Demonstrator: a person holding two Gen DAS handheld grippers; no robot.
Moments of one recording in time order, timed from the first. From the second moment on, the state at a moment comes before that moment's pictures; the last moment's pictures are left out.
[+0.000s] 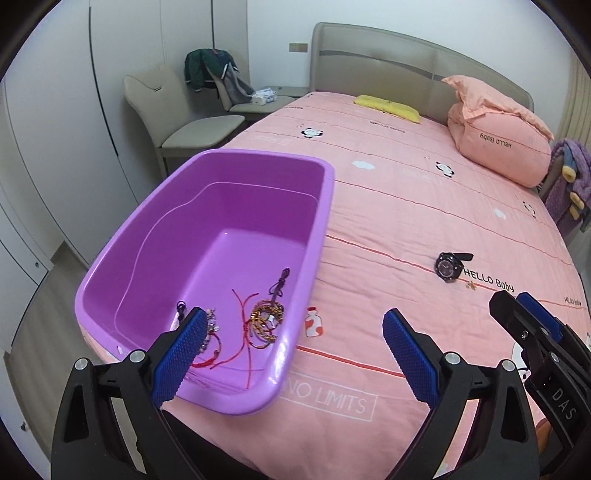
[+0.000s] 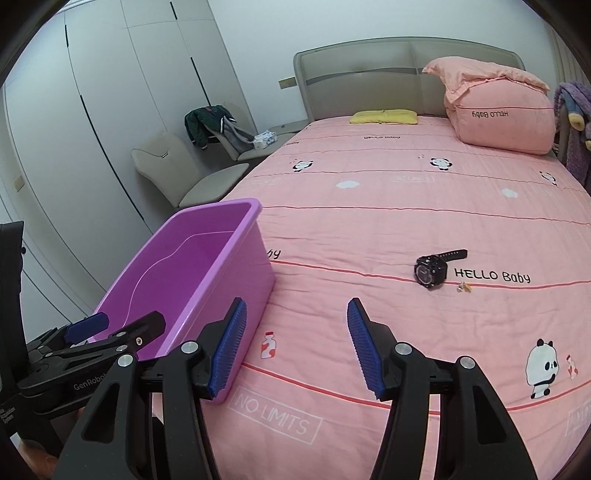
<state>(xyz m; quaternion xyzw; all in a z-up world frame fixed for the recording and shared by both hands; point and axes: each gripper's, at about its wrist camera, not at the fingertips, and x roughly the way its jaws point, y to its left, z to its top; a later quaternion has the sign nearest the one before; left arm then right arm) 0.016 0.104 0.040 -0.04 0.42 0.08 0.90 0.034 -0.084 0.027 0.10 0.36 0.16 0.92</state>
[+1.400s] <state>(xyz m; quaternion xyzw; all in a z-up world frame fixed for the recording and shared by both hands) 0.147 -0.074 -0.087 0.03 0.46 -0.07 0.88 0.110 -0.261 -0.106 0.14 0.41 -0.02 0.90</state>
